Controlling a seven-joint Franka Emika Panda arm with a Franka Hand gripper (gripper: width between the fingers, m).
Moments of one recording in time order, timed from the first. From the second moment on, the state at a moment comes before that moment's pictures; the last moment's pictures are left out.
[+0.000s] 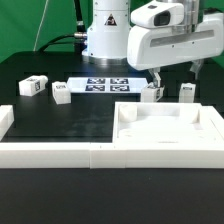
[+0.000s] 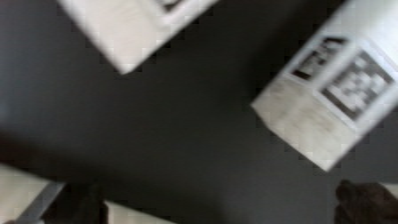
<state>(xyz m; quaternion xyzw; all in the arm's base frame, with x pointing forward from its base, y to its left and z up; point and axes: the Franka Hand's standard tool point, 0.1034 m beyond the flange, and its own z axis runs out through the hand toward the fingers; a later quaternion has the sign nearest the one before) 0.446 0.121 0.048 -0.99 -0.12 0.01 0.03</state>
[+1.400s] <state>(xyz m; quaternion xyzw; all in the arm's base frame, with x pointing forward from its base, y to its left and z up) 0.425 0.144 0.046 -0.97 0.07 0.23 0.04</state>
